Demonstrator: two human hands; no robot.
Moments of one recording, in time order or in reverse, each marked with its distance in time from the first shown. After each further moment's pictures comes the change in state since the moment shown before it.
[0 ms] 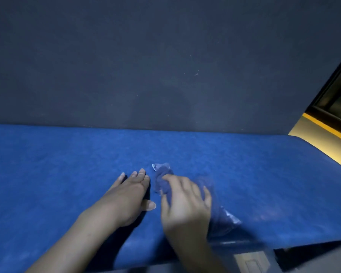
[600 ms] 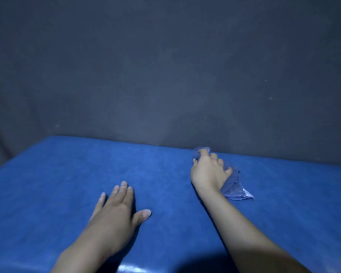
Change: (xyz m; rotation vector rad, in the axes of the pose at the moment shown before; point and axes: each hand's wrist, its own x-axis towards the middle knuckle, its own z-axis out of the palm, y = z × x) left_hand -0.073 -0.134 -0.002 -0.072 0.211 -0.428; right_hand 0.110 -0.108 0.080 -0.010 -0.235 0.167
